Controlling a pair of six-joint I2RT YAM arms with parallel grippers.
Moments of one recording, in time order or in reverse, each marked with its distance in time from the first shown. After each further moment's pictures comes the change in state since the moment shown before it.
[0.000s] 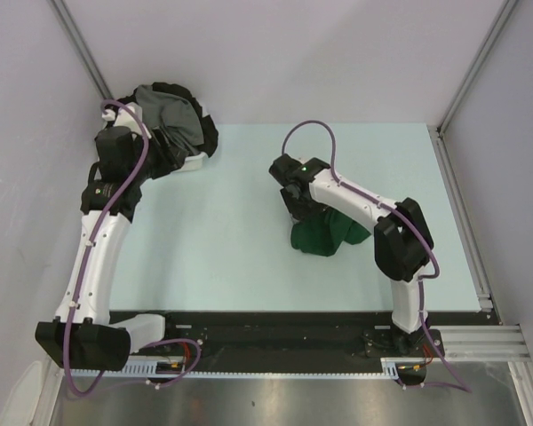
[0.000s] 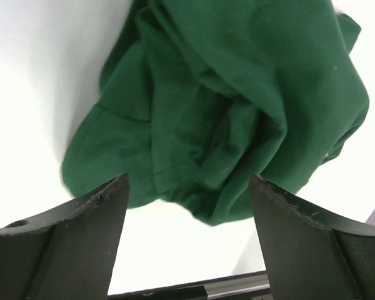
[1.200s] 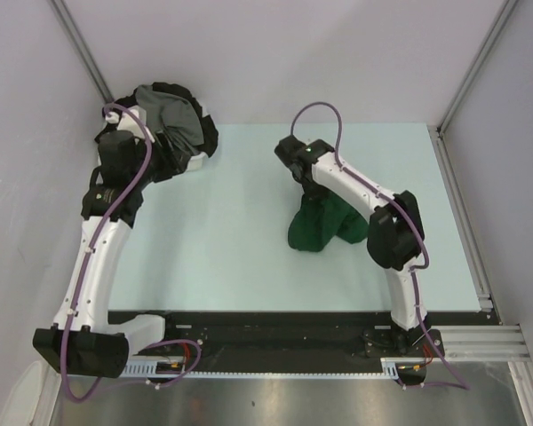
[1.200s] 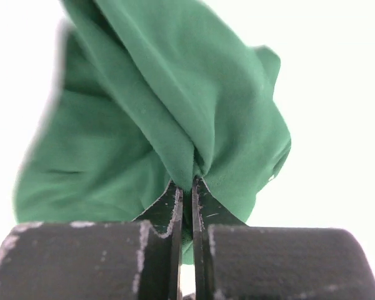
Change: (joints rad) left arm -0.029 -0.036 -0.021 -0.007 -0.011 0.024; right arm -0.097 0.116 0.162 -0.096 0.116 -0.006
